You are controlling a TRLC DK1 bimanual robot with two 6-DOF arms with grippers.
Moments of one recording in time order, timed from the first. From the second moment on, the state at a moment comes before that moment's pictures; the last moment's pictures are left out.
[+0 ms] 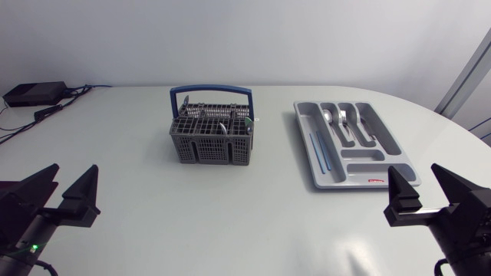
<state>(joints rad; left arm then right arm) 0.02 0.06 0.06 -0.03 0.07 -0.02 0.05 0.06 0.04 -0.01 0.05 -0.06</state>
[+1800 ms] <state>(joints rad) -0.41 1.45 0.97 -0.14 0.02 0.74 0.29 0.86 0.53 -0.26 0.08 -0.35</state>
